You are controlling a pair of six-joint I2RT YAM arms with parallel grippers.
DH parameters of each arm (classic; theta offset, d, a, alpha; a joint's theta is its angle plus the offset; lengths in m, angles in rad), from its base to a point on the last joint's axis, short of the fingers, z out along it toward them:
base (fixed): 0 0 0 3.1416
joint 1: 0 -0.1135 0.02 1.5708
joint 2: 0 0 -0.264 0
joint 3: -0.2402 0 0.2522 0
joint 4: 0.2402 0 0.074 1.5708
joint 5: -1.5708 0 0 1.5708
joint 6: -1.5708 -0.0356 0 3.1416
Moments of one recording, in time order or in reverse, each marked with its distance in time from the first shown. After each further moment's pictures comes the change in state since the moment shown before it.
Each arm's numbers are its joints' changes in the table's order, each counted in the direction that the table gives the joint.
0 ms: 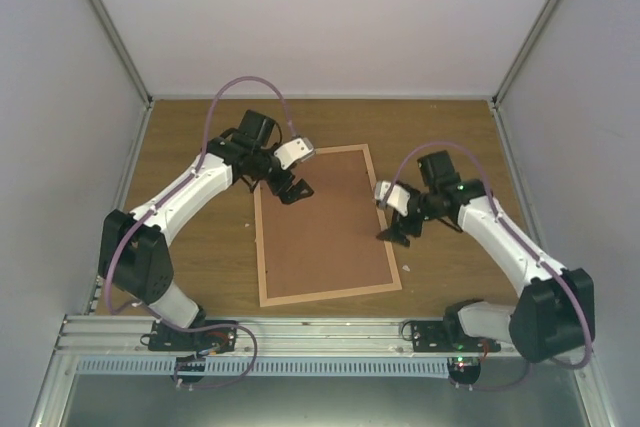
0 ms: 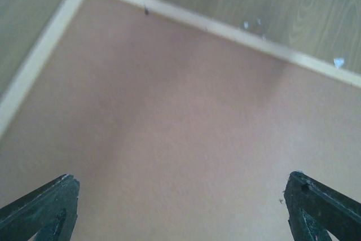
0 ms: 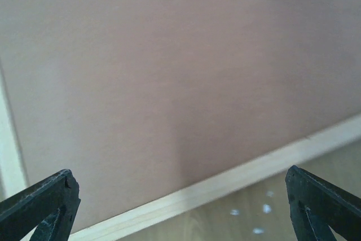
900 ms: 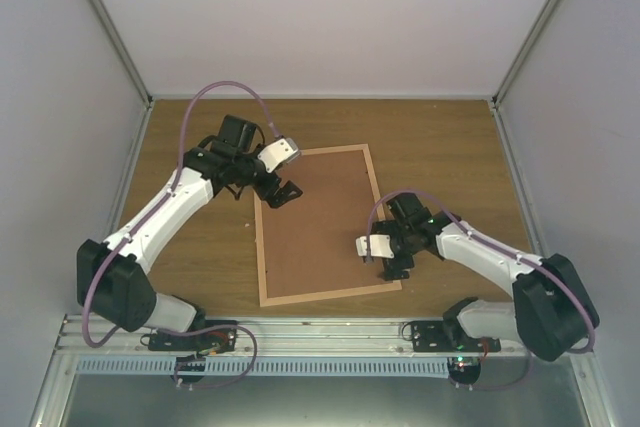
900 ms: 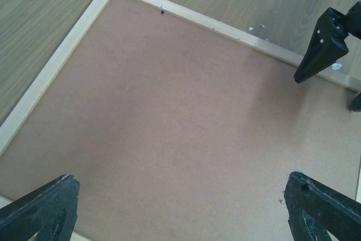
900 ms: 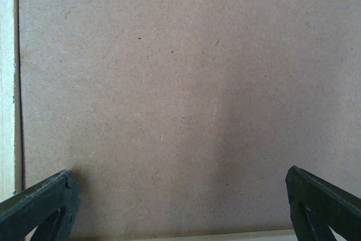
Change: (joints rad) left arm -0.045 -0.176 0.124 0.021 0.012 0.028; right arm -0.279 -0.009 0.346 -0.195 -0.251 0.294
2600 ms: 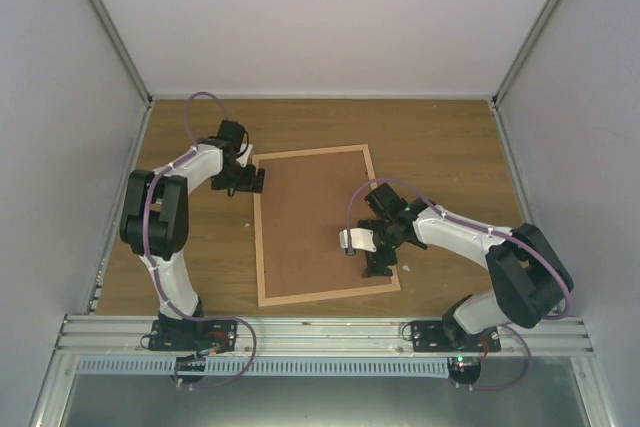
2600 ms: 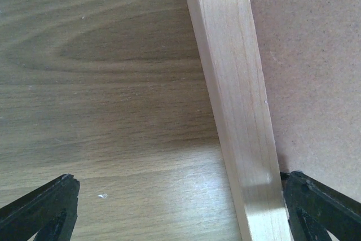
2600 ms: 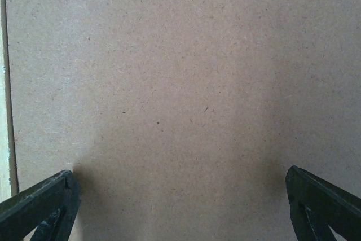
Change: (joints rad) left arm -0.228 0.459 -0.039 -0.040 0.423 0.501; right arm -0.093 0.193 -0.153 0.037 0.049 -0.172
